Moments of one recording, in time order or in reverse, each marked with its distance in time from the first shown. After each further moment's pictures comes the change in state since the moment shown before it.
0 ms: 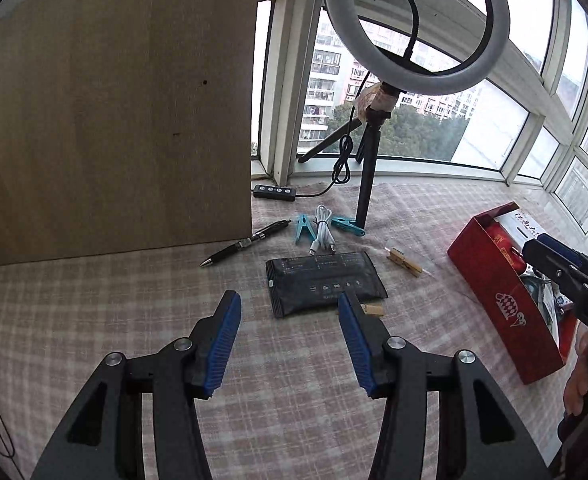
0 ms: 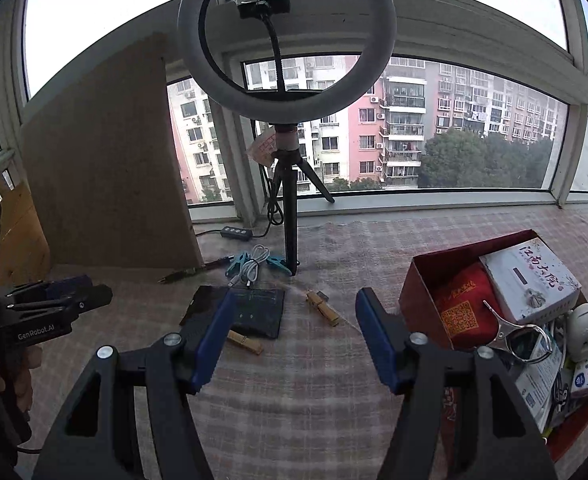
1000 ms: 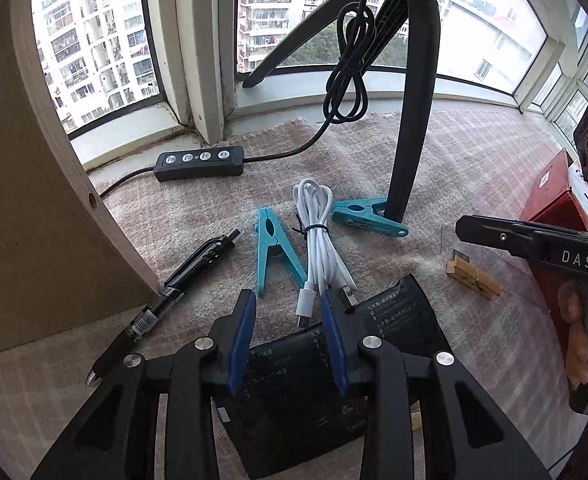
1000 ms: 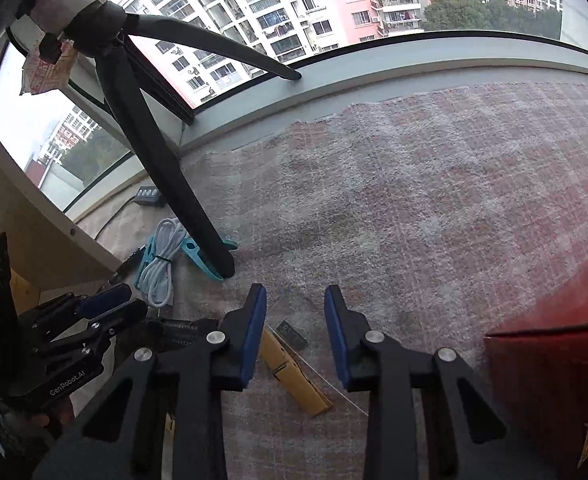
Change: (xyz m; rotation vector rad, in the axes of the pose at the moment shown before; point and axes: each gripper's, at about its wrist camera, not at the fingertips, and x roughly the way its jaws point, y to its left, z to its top) left arm 0.206 -0.034 0.054 0.163 0.287 -0.088; right arm 0.239 -0.076 0.010 0.258 0.432 0.170
